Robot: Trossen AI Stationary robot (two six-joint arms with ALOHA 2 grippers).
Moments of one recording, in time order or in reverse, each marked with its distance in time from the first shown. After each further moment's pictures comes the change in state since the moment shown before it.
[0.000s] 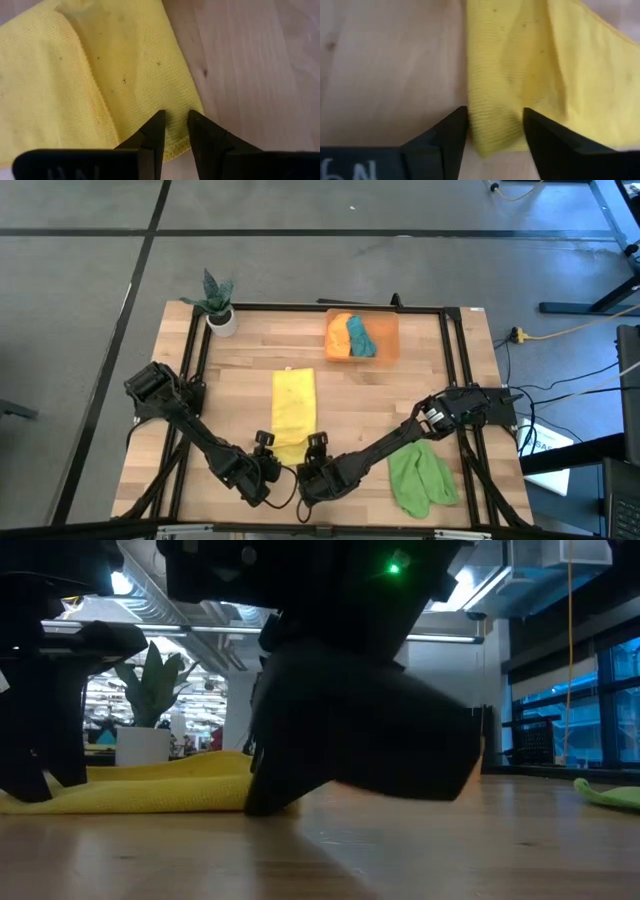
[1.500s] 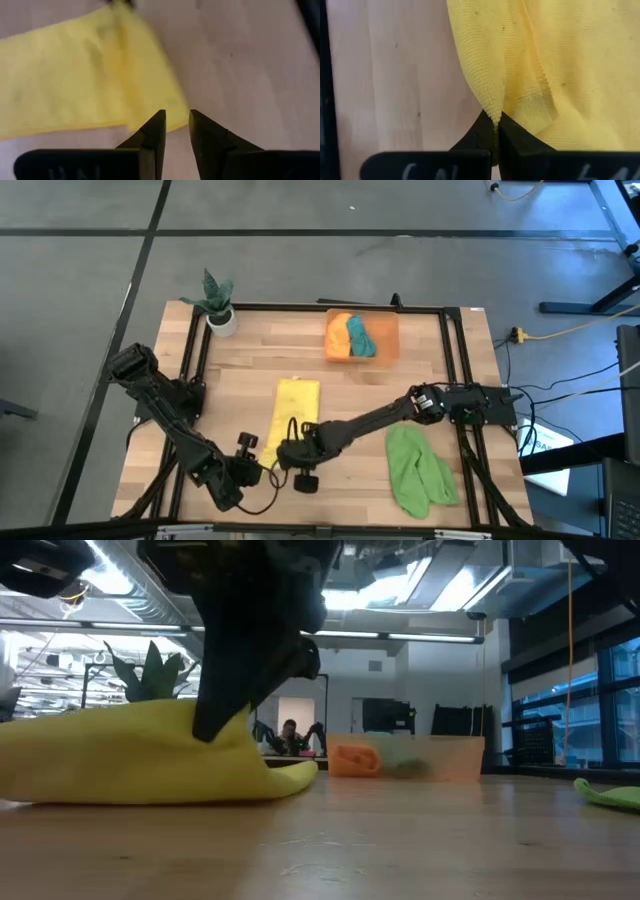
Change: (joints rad) left arm -0.119 -0.237 0.000 -0.141 0.034 -0.077; right arm -0.142 0.013 0.261 -0.151 -0.589 0.267
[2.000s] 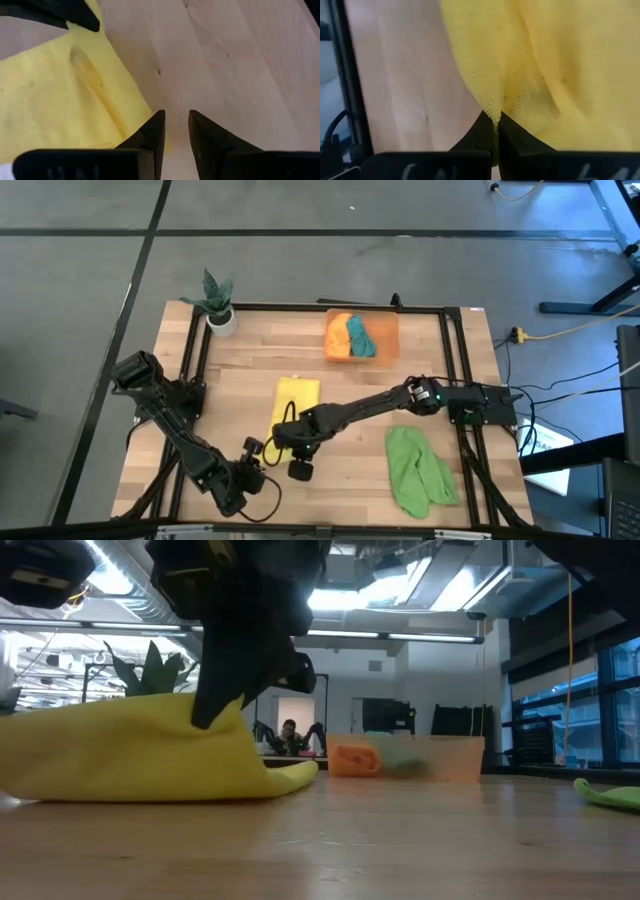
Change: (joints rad) left arm -0.012 0.081 0.000 0.078 -0.034 0.103; right arm -0.092 -0.003 0.008 -0.002 -0.195 0.046
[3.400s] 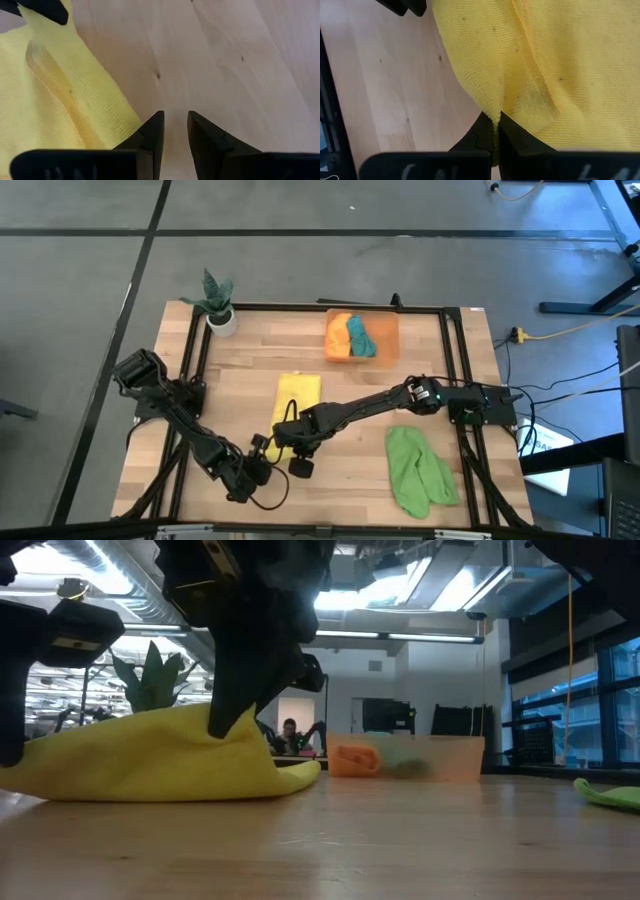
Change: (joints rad) left arm 0.088 -0.001 -0.148 0.259 0.094 0.072; right arm -0.006 -0.002 -0.001 -0.037 0.064 0.011
